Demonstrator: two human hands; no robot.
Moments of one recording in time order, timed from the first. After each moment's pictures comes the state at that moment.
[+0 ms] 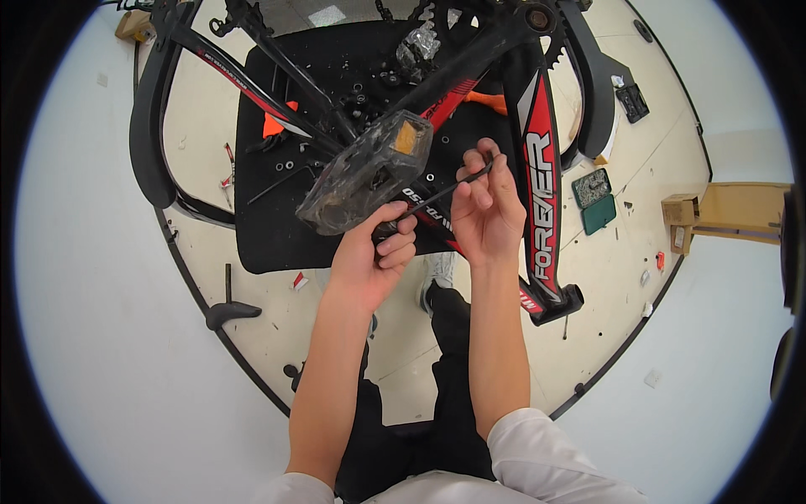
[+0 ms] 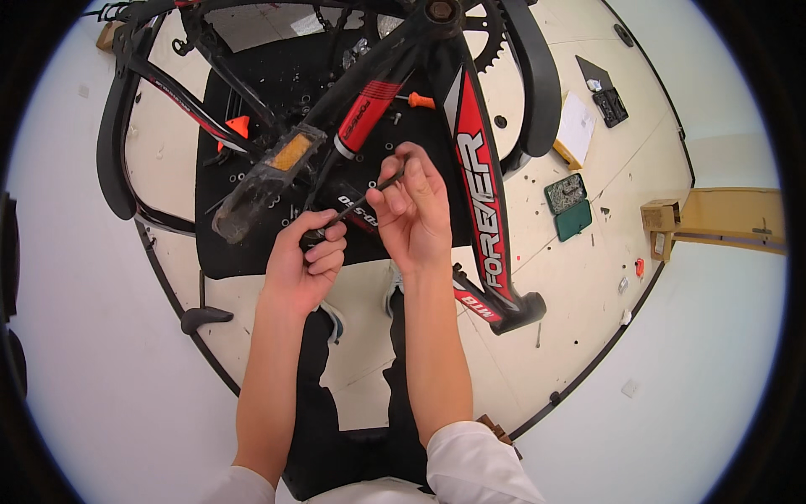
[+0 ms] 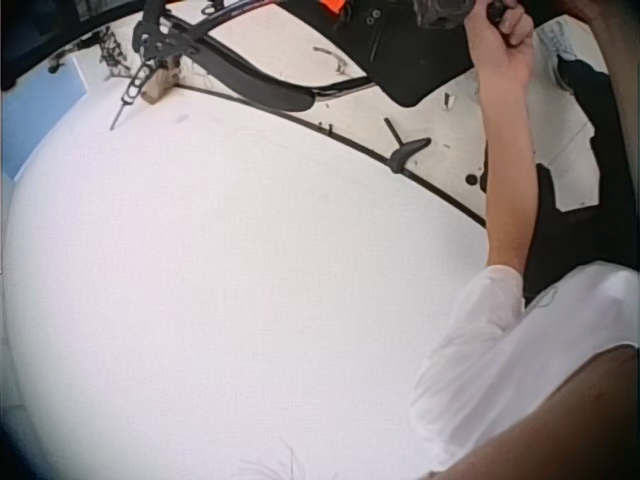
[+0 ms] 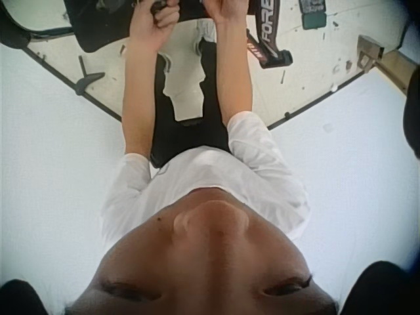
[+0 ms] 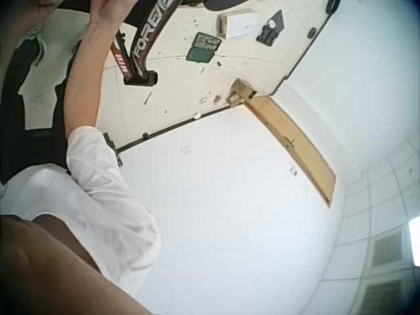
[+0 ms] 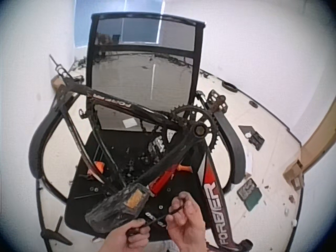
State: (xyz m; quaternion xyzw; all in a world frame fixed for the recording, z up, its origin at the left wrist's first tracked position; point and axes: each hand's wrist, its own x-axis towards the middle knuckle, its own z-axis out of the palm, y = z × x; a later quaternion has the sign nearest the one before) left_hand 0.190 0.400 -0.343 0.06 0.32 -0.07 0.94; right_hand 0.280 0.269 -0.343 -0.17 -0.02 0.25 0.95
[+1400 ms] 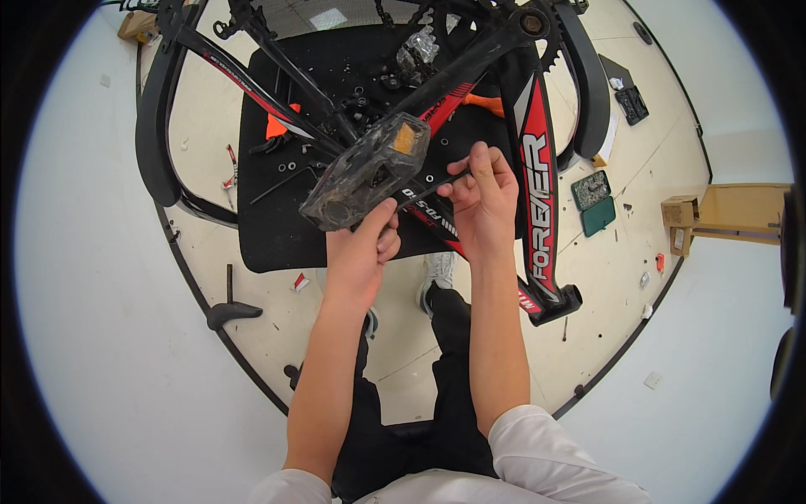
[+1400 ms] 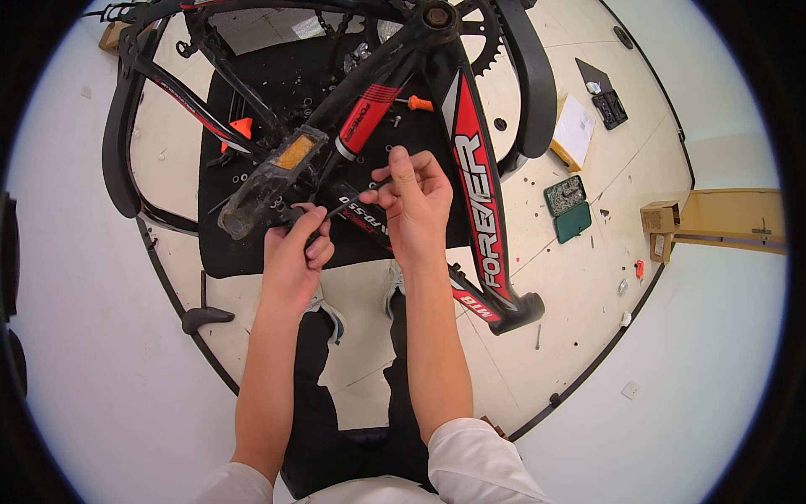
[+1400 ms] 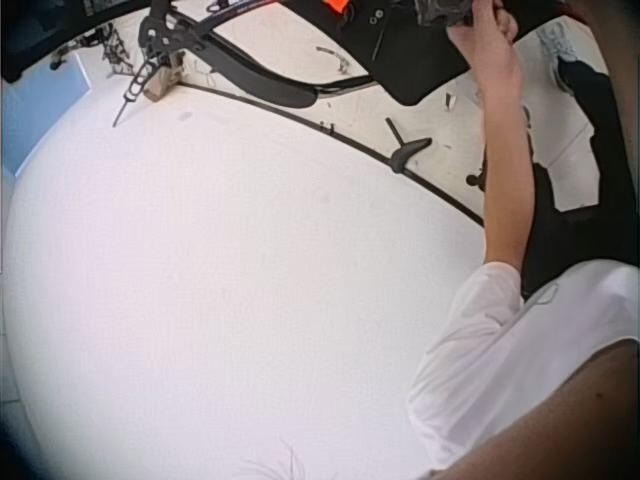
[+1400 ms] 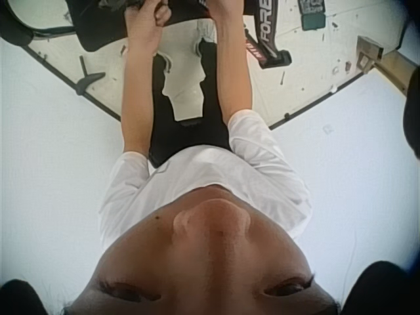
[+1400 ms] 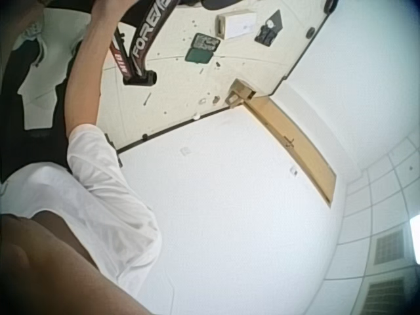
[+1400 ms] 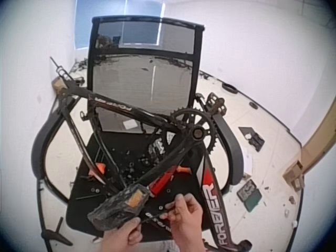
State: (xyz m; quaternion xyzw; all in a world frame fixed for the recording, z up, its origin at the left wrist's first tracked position) left_hand 0.184 0.395 -0.338 0.32 0.32 0.06 0.89; right_hand 0.284 0.274 -0.346 -0.44 0.00 0.16 0.88
